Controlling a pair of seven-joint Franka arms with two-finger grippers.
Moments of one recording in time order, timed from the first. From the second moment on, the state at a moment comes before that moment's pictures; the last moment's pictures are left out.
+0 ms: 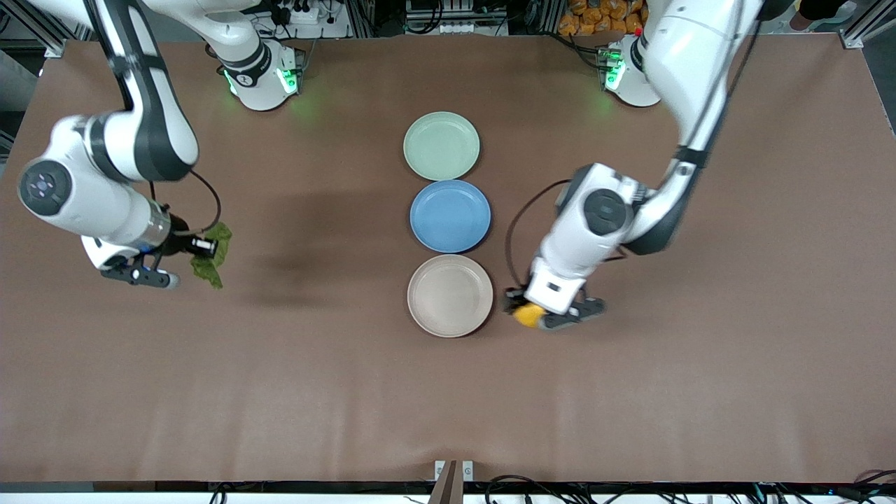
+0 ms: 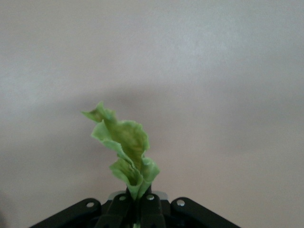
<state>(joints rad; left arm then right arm) -0.38 0.62 -0.18 -1.60 0.01 2.47 -0.85 0.10 0.15 -0.05 -1.98 0.05 2.03 0.22</state>
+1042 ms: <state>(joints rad) -0.56 0.77 -0.17 -1.58 0.01 2.81 -1.04 0.32 -0.14 0.30 -1.95 0.06 1.77 0.73</state>
